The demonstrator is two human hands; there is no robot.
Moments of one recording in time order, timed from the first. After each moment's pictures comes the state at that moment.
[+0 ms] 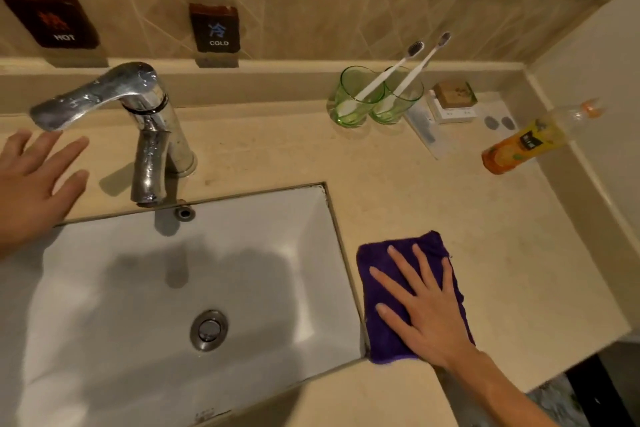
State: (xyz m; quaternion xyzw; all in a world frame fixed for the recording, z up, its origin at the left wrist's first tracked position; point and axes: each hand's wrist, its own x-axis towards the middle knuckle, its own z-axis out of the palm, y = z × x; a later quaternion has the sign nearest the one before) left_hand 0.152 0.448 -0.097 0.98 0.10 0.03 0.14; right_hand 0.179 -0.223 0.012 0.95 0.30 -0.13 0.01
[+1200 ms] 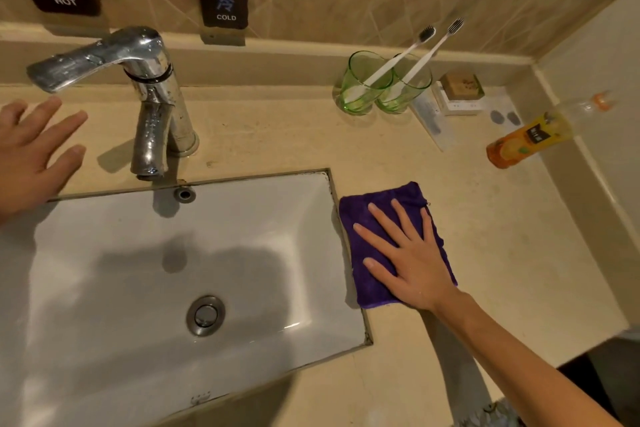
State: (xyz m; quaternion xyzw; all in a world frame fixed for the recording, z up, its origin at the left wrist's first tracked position) left_hand 0.148 0.433 -0.082 0.97 0.13 0.04 0.18; right_hand 0.232 -0.195 0.002 0.92 0.38 -0.07 -0.01
